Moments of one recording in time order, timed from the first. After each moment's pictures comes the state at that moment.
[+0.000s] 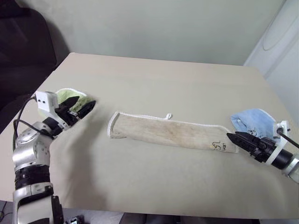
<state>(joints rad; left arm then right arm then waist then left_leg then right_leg) -0.40 0.68 0.40 0.27 -0.55 0.33 -0.88 0.09 -0.63 -0.63 -0.33 1.06 1.06 0.63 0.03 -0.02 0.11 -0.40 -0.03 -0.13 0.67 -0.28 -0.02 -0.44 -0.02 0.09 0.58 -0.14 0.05</state>
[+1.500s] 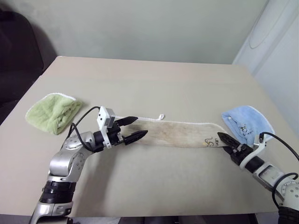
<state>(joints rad) -0.28 0.56 0.08 -0.09 -0.59 0.46 -0.95 -0.03 -0.42 -0.53 -0.04 1.37 1.00 0.15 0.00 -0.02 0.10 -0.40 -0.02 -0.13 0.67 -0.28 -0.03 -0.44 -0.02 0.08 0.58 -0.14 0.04</state>
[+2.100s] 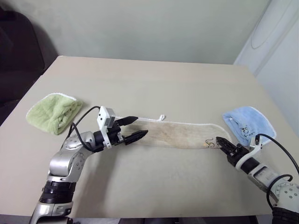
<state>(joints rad) -0.28 0.56 0.08 -0.10 -0.59 0.46 -0.95 0.00 -0.37 -0.54 -0.07 1.39 0.99 0.09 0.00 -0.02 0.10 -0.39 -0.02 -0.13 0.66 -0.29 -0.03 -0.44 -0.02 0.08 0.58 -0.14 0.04</state>
